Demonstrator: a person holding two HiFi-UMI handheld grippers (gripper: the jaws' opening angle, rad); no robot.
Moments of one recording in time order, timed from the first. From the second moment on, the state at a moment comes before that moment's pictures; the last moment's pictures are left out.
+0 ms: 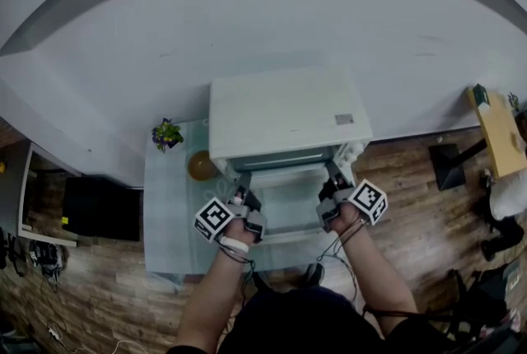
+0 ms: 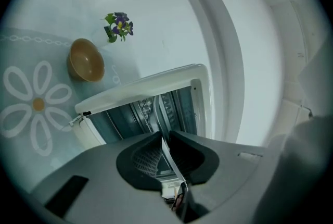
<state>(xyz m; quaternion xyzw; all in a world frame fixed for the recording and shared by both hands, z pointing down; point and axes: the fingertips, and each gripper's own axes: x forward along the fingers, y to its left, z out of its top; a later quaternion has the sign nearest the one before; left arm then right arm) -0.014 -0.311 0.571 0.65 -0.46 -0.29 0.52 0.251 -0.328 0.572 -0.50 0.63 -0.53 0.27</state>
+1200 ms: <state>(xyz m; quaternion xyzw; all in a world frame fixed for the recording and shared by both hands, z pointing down) -0.039 -0.297 0.569 0.76 -0.46 -0.04 0.46 0.253 -0.319 0.574 -0.42 0.74 -0.52 0.04</state>
